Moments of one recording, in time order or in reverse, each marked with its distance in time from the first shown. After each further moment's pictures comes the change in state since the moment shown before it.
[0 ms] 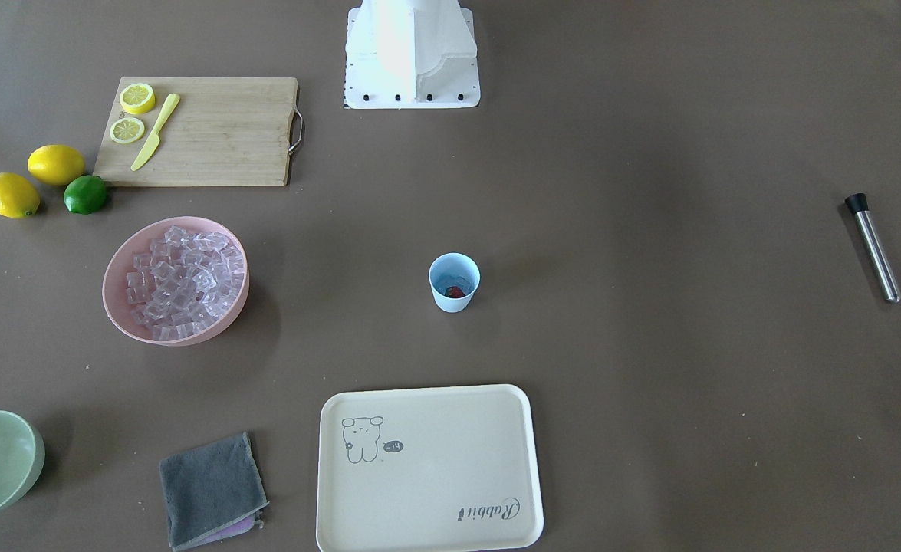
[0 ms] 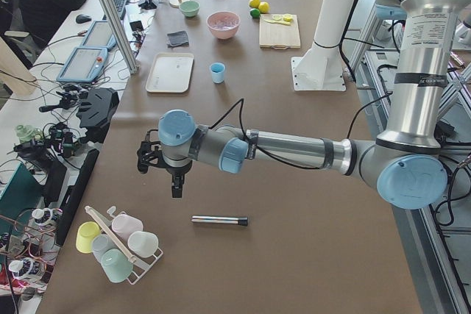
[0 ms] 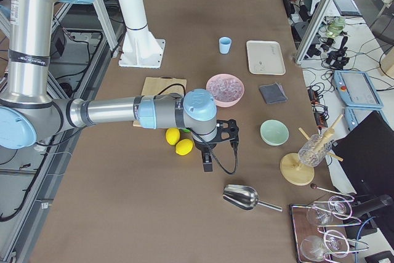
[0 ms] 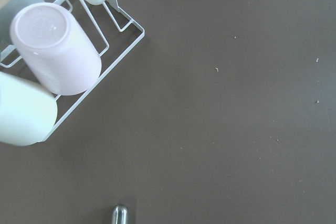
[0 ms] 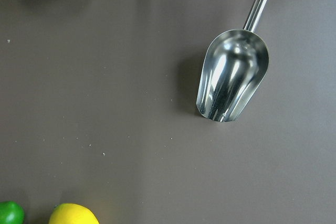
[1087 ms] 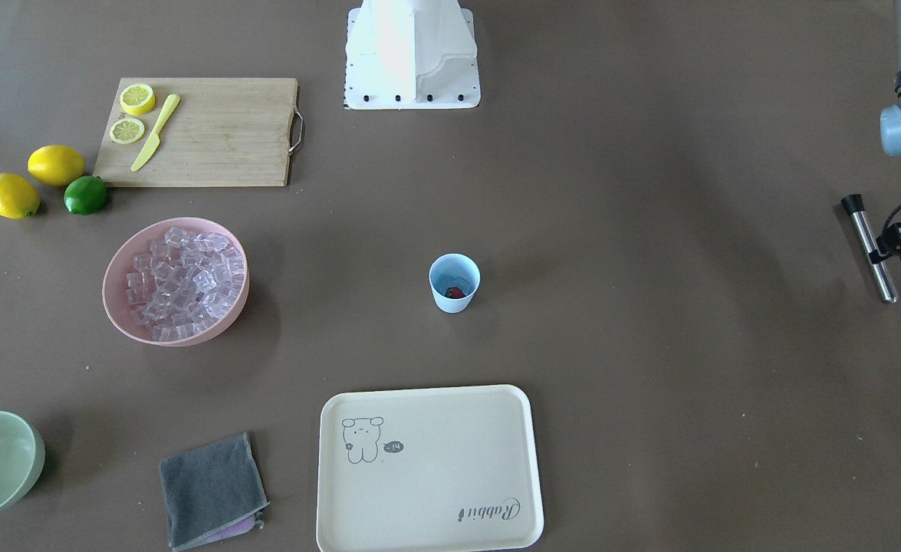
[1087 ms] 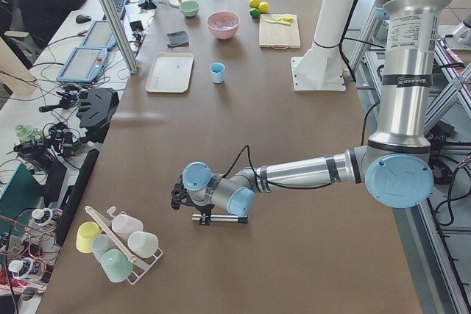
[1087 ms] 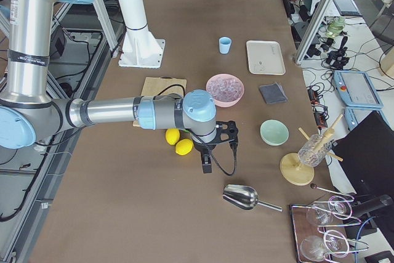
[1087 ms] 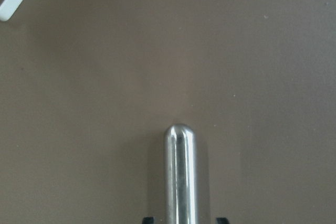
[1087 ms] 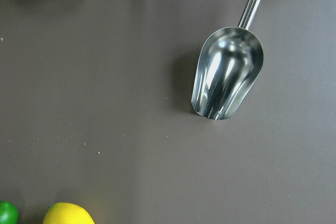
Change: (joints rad) left arm 0.282 -0.003 0.384 -0.372 0.079 -0.067; right arm 0.002 -0.004 -0.002 0.000 -0.012 0.000
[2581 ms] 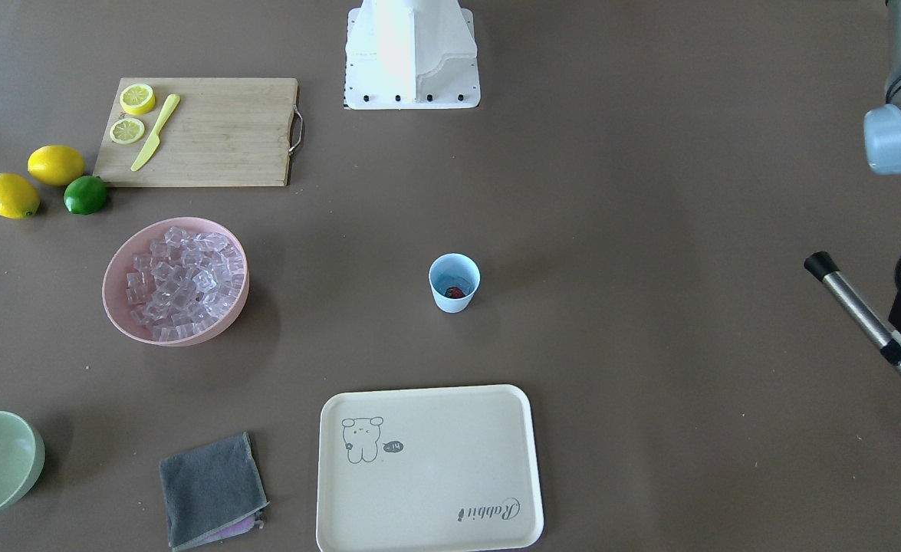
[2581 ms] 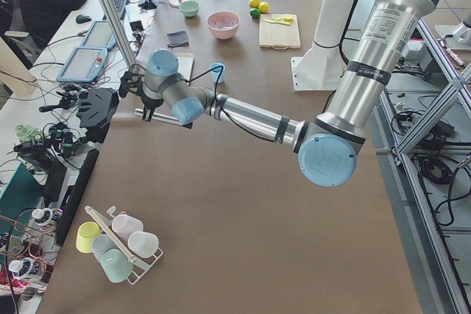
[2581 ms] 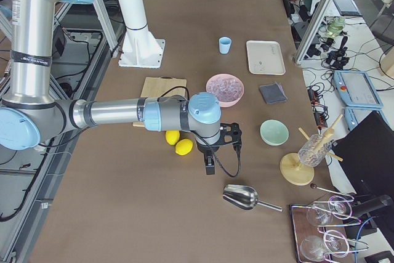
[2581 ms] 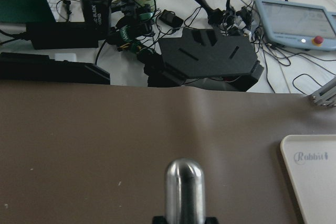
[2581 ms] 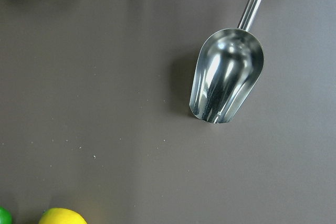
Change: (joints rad) left arm -0.077 -0.317 -0.140 -0.021 0.058 -0.269; right arm -0.014 0.025 -0.032 0.001 -0.006 0.001
